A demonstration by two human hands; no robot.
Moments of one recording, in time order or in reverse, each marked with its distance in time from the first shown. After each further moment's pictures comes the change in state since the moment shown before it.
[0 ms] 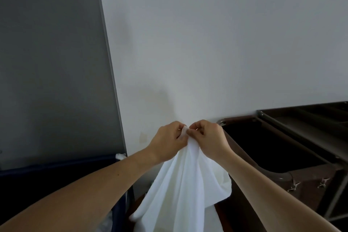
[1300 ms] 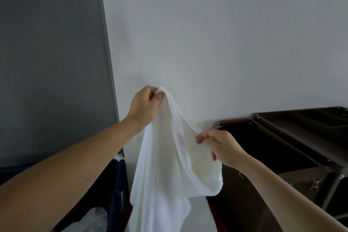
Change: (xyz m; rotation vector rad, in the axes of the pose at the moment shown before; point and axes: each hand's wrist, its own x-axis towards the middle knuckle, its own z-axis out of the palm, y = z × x) left_hand 0.041 0.005 -0.067 -0.257 0.410 0.039; right_hand -0.018 0.025 -0.043 -0.047 -0.235 -0.012
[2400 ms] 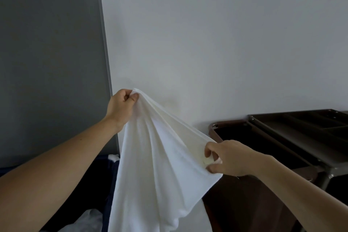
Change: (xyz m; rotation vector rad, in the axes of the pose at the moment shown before) left_hand 0.020 -0.052 -0.037 -0.019 0.123 -0.104; right_hand -0.022 0.003 -0.034 -0.730 -0.356 -0.112
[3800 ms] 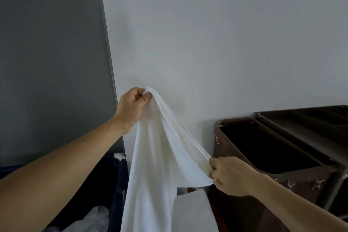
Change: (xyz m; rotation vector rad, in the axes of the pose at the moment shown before) left_hand -0.013 0.013 0.012 -0.179 -0.151 0.023; right_hand 0.019 0.030 0.081 -0.422 0.084 -0.318
